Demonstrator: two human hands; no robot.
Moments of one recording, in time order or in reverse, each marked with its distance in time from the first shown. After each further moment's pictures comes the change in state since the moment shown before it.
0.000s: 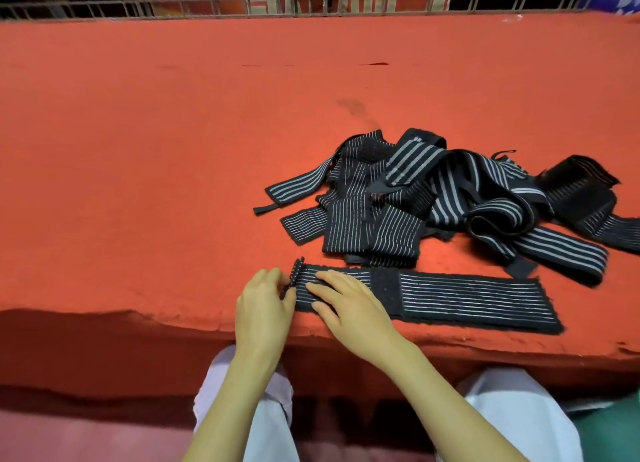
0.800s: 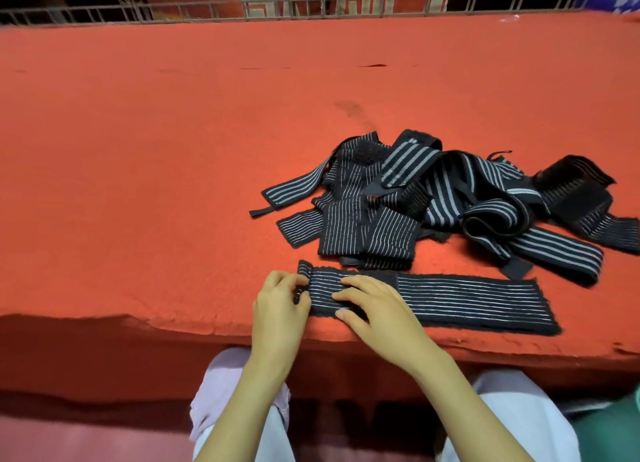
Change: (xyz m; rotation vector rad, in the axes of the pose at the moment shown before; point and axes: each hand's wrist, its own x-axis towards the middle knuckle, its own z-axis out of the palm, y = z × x) left_hand -0.005 0.014 0.017 -0.121 -0.039 0.017; right_hand -0.021 0.026 -0.030 0.012 -0.021 0.037
